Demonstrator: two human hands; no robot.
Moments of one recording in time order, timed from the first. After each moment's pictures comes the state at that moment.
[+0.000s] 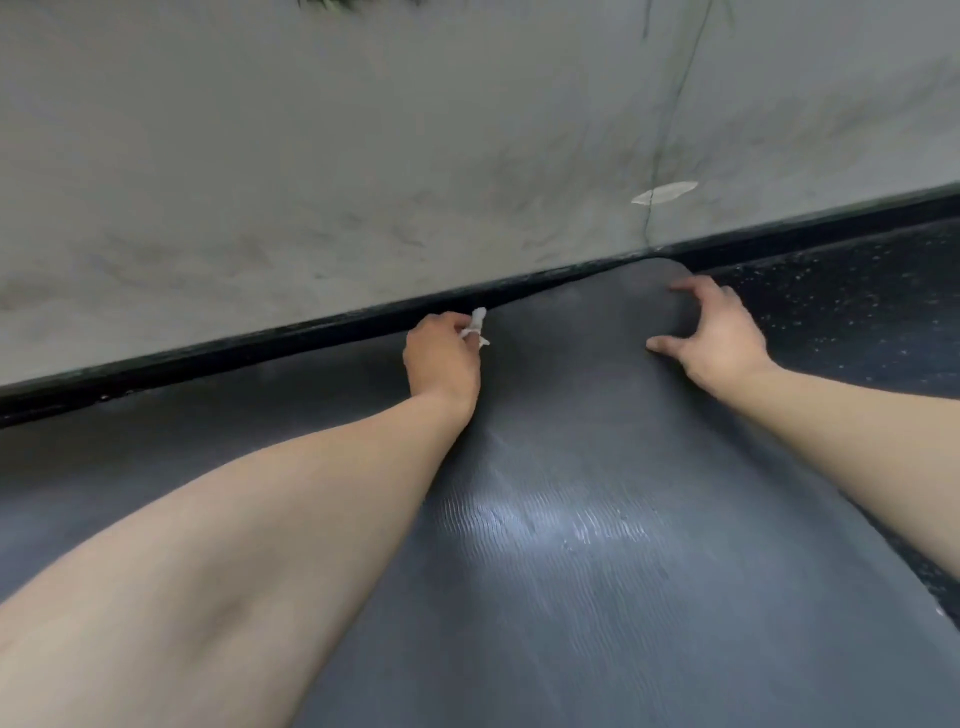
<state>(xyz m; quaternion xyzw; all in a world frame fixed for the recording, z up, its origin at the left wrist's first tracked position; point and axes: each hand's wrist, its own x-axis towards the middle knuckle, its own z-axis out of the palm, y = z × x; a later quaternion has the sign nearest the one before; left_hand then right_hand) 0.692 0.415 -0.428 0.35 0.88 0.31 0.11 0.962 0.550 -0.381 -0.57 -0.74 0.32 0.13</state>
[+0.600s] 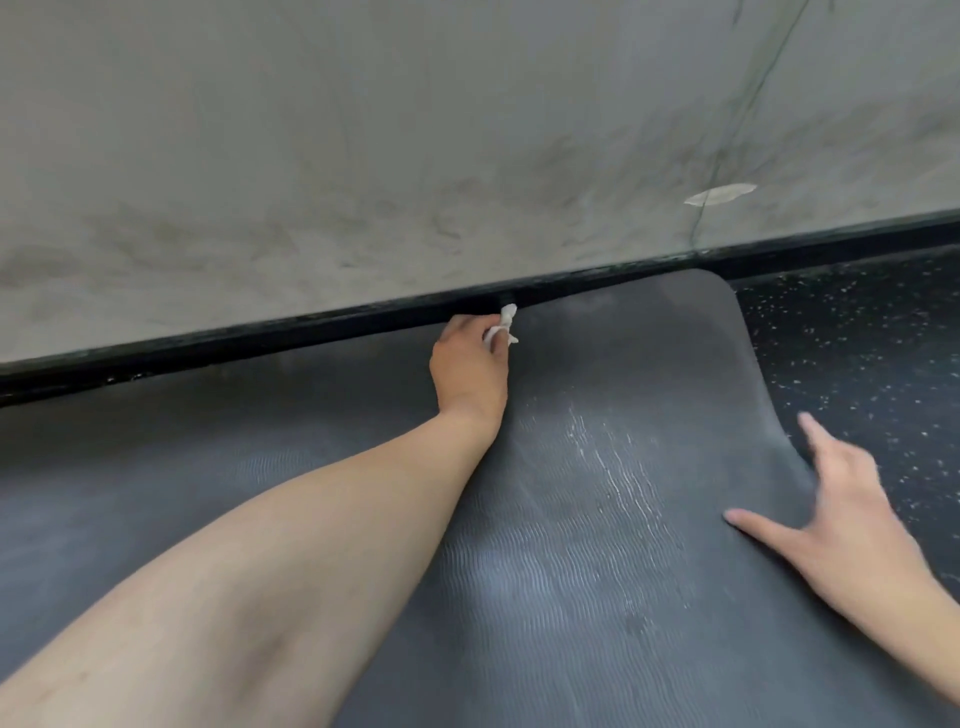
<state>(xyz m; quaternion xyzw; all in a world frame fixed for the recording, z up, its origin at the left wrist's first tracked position) 0.697 0.406 -0.434 0.36 0.85 0.38 0.10 1.057 0.423 -0.381 -0.64 -0.72 0.27 -0.02</state>
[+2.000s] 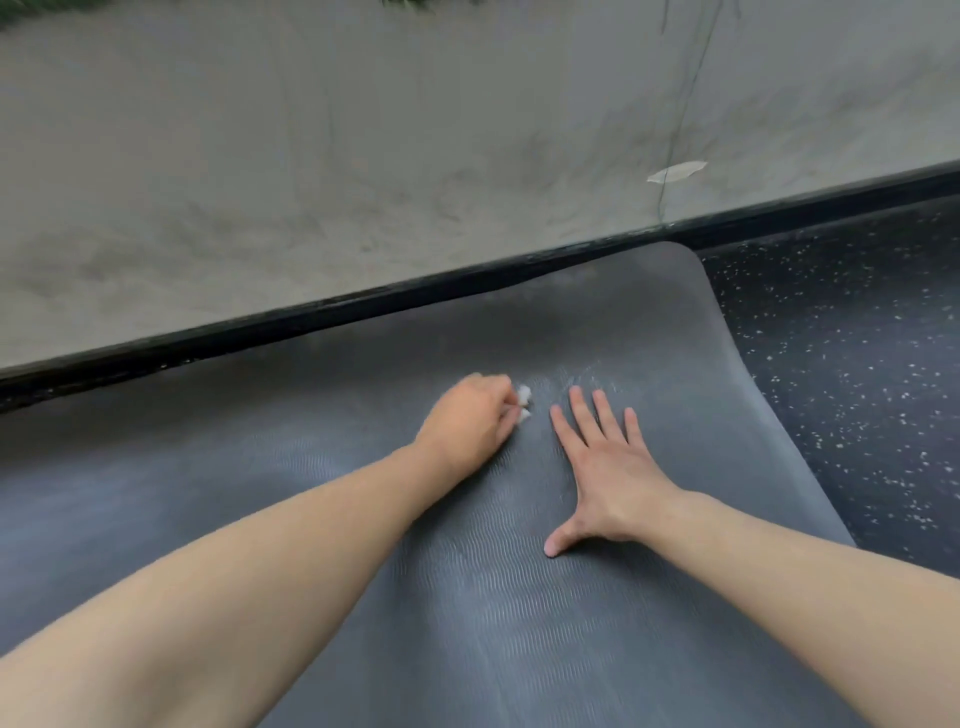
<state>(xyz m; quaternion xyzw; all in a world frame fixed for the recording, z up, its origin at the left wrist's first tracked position) 0.719 0.295 -0.413 0.64 0.74 0.15 0.15 0.929 0.345 -0.396 -0.36 -0.89 0.18 -0.23</state>
